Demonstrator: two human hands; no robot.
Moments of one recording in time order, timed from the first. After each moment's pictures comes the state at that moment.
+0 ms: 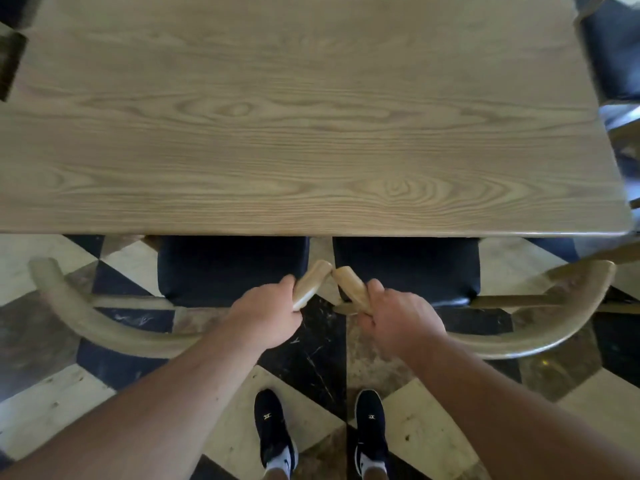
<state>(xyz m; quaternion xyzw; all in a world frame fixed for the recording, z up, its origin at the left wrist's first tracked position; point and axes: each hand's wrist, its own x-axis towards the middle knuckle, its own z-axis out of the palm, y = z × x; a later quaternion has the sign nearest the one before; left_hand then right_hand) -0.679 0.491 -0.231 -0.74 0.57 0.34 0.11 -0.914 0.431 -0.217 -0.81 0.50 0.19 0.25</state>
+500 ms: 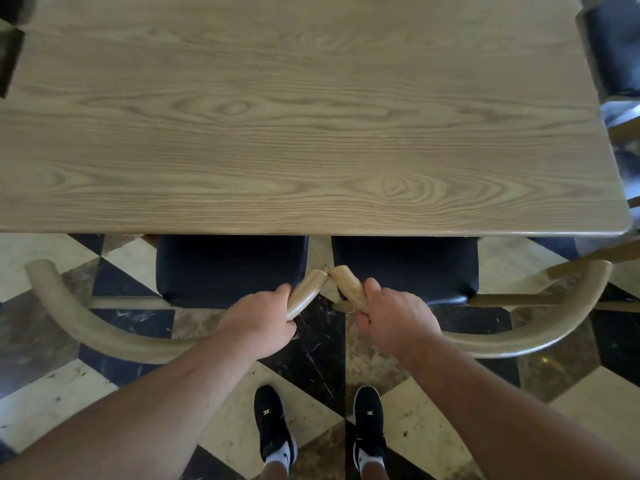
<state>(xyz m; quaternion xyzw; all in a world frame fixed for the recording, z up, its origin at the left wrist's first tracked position) -0.680 0.503 -0.235 -0.73 0.59 0.32 0.13 -0.914 0.429 -0.220 -0.82 0.50 0.18 0.24</state>
